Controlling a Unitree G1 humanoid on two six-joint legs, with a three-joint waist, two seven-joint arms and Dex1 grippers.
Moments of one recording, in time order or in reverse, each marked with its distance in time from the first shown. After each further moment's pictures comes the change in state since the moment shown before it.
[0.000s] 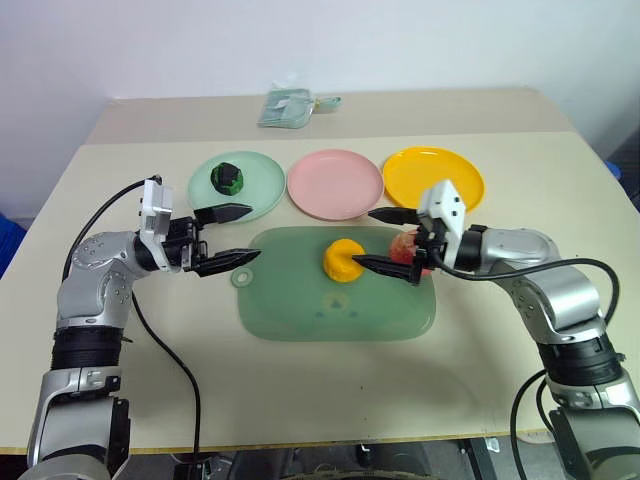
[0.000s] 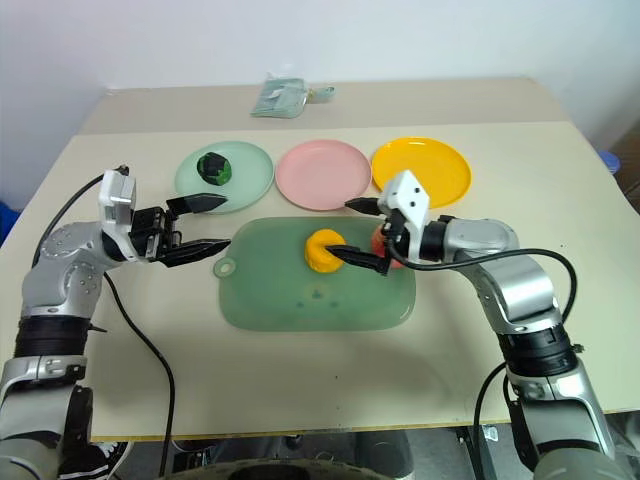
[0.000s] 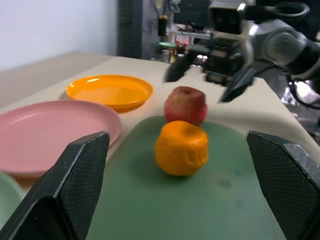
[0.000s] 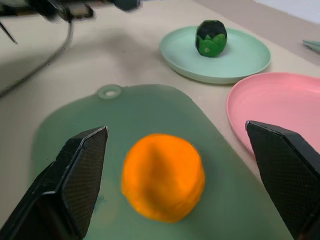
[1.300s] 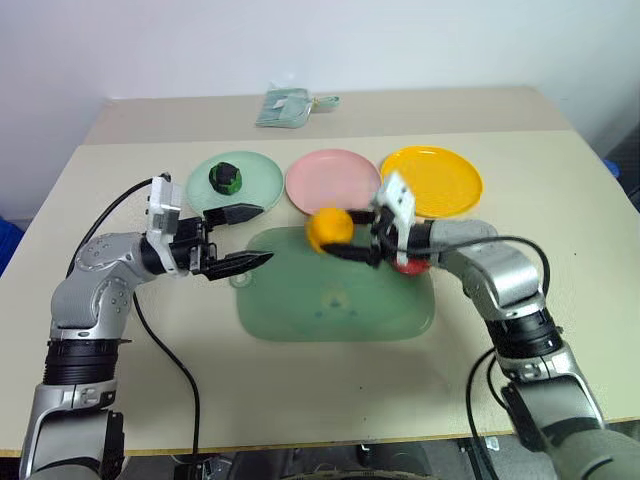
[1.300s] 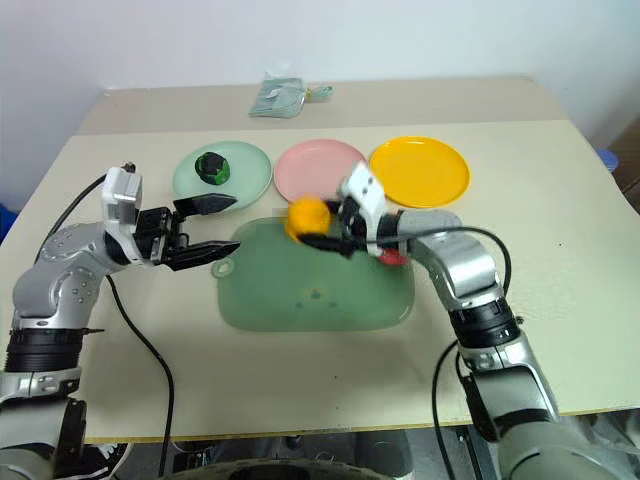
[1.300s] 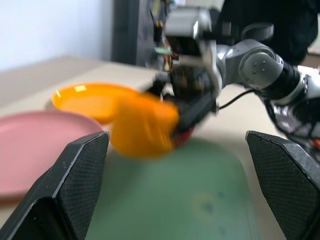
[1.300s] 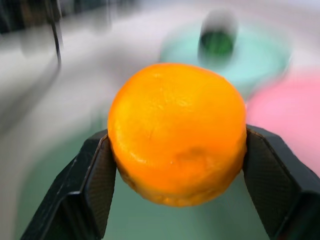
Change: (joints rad) left arm 0.023 -0.025 -0.007 -0.134 -0.090 0.113 0.138; right arm -0.189 0.214 -0.066 0.111 0.031 0.153 -0.080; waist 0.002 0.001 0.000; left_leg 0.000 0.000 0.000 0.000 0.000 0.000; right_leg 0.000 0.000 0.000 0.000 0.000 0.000
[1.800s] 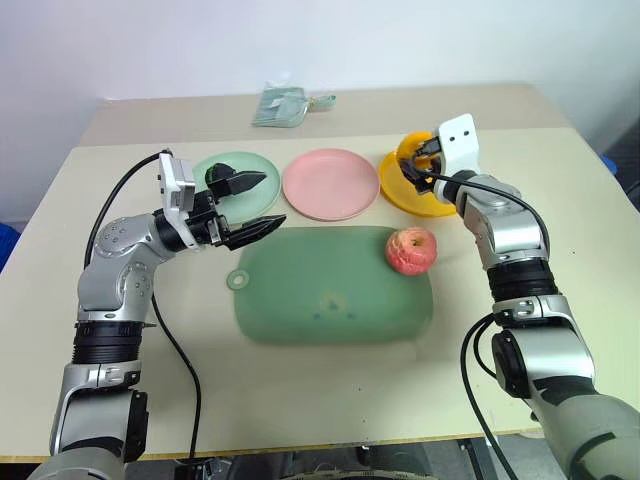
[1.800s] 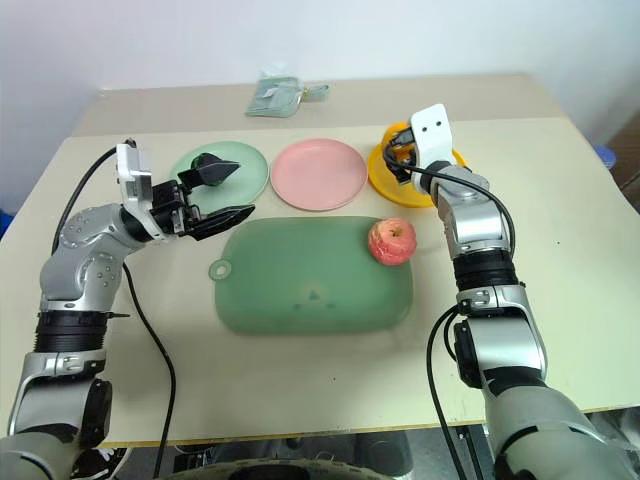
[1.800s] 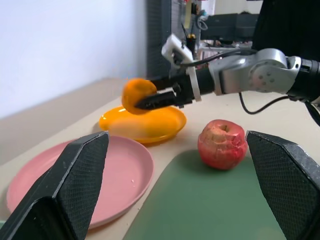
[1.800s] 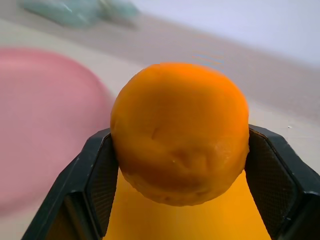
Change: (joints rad) left arm -0.084 -0.076 -0.026 0.083 0.108 -0.151 0.118; right arm -0.174 -0.018 -0.104 0.640 -0.339 -0.287 -0.518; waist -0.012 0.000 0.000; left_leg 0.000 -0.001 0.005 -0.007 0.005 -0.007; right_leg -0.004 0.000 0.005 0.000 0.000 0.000
